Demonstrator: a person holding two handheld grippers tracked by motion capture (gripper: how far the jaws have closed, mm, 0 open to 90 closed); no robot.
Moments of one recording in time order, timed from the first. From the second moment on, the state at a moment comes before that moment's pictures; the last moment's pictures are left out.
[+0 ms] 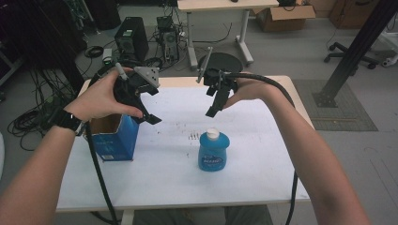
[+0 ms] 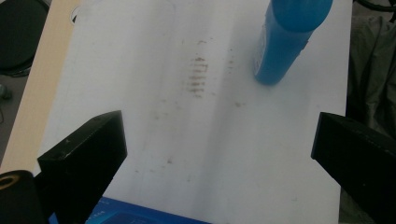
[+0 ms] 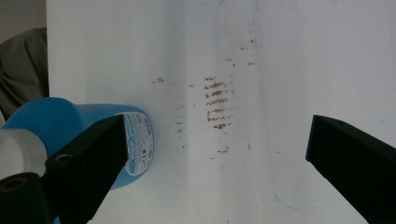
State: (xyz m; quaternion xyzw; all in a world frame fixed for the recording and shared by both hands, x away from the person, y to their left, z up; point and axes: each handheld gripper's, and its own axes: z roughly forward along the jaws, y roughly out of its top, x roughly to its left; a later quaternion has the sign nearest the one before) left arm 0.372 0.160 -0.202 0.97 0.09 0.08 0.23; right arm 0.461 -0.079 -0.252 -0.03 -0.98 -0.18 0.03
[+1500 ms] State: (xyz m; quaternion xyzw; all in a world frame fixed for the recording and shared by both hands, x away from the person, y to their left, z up) left arm 0.363 0.161 -0.201 0.97 0.09 0.07 0.22; right arm 0.403 -0.212 -0.251 -0.05 -0.90 -0.44 -0.01
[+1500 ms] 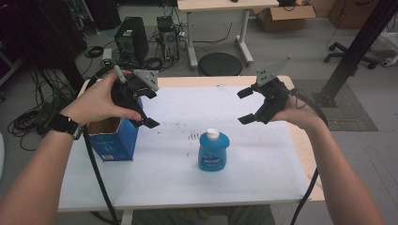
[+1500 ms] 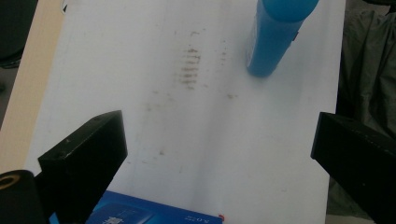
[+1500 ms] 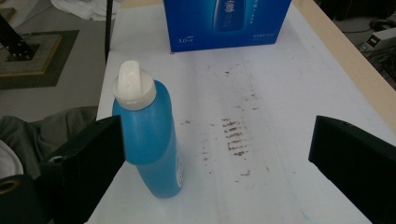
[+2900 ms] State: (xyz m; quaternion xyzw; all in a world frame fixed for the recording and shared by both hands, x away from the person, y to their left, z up) left arm 0.357 0.161 -0.206 0.97 0.08 0.07 0.22; right arm 0.361 -0.186 -0.360 -0.06 -0.86 -0.51 0.04
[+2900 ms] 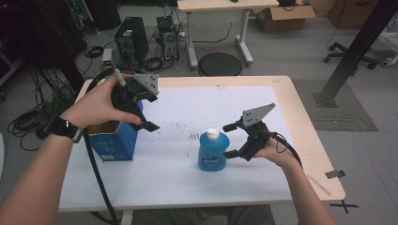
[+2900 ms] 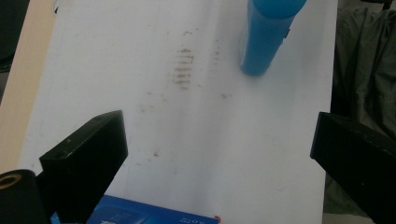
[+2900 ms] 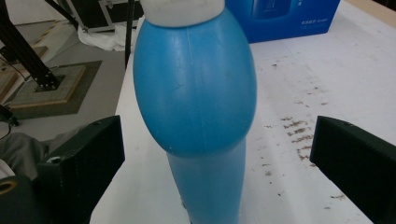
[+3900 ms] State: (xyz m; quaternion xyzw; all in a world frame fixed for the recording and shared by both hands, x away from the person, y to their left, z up) left arm 0.356 0.159 -0.206 0.97 0.08 0.07 0.23; right arm 0.361 -0.152 -0.393 -0.06 -0.85 -0.53 0.05
